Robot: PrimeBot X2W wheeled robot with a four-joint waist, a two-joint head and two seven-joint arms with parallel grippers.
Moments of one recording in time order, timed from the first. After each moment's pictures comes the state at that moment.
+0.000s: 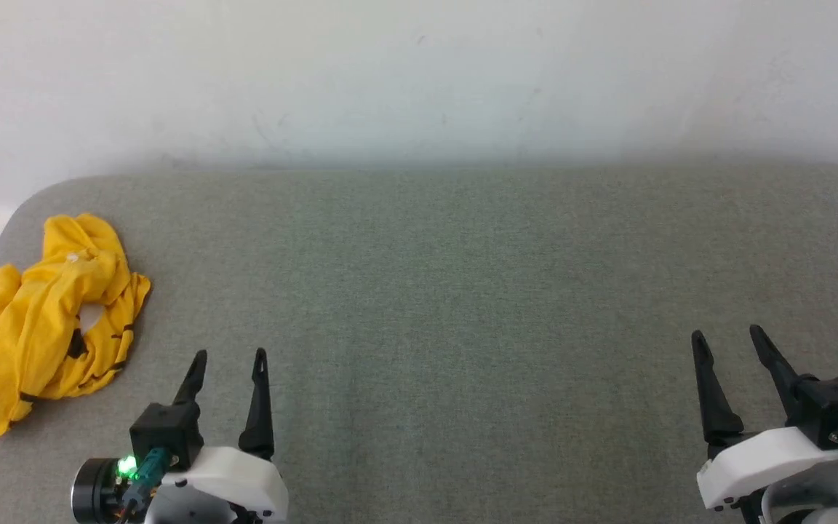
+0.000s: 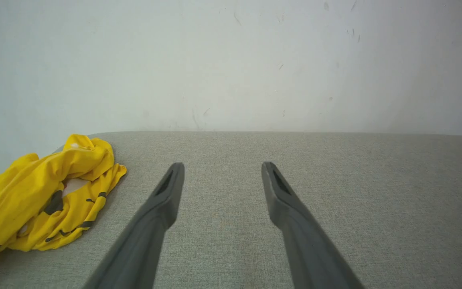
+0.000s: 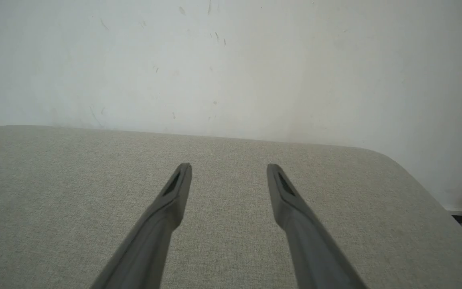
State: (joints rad) left arm 0.04 0.06 -0.01 0.02 -0.06 0.02 -0.08; right arm 0.05 -0.05 -0.09 0.02 0.05 0.13 -0.08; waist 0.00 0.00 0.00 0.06
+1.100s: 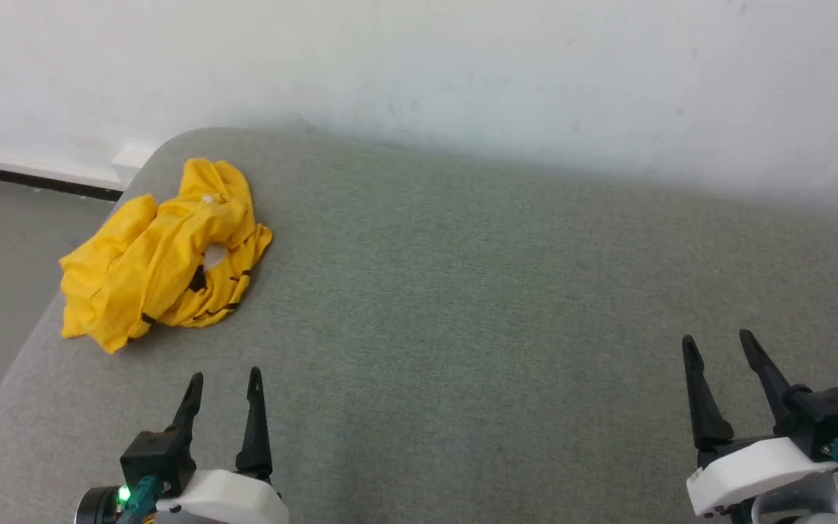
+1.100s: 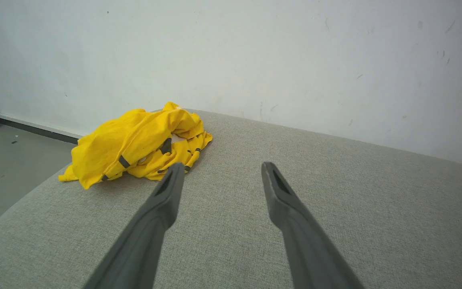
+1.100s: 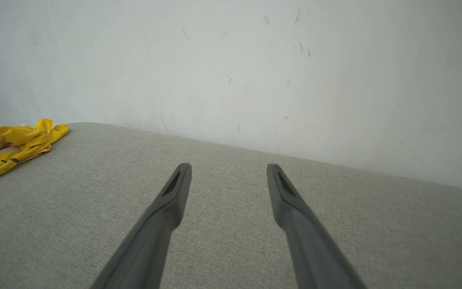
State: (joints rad) left arm 0.08 0.06 -0.02 0.05 -0.14 0.05 -0.15; right arm 0.05 -0.05 -0.07 0.05 0.06 0.13 -0.15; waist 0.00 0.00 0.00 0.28
